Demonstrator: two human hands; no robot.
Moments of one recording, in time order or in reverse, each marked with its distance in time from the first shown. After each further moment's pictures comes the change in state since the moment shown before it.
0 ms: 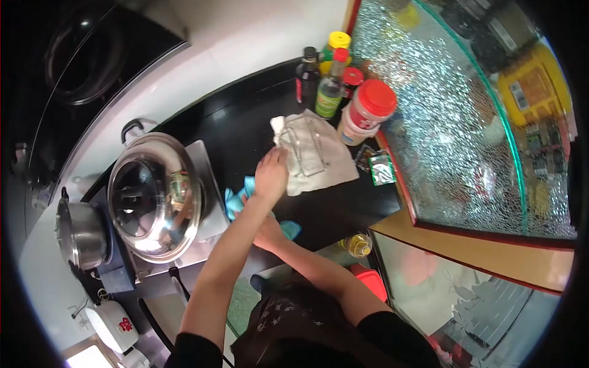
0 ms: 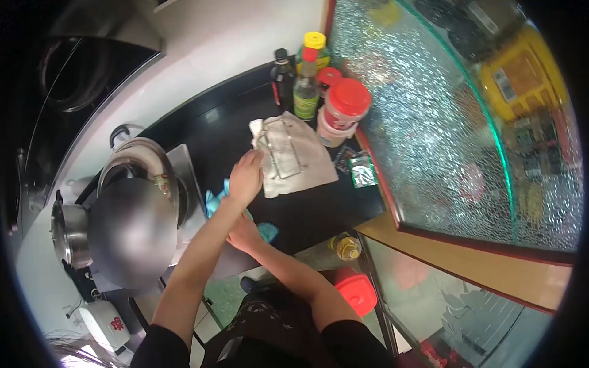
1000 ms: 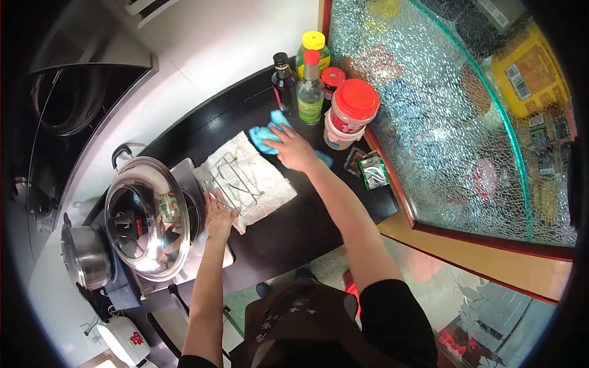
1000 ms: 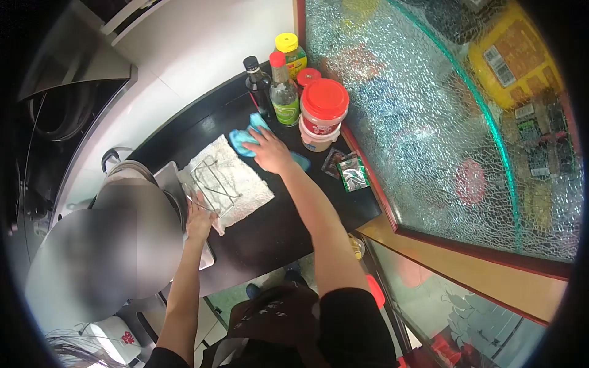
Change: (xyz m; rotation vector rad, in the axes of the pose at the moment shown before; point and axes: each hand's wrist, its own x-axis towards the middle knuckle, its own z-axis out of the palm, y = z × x) left_hand -0.109 -0.105 -0.010 0.270 -0.340 -0.373; right_hand 0.119 0.203 -0.138 -0.246 0.037 -0.080
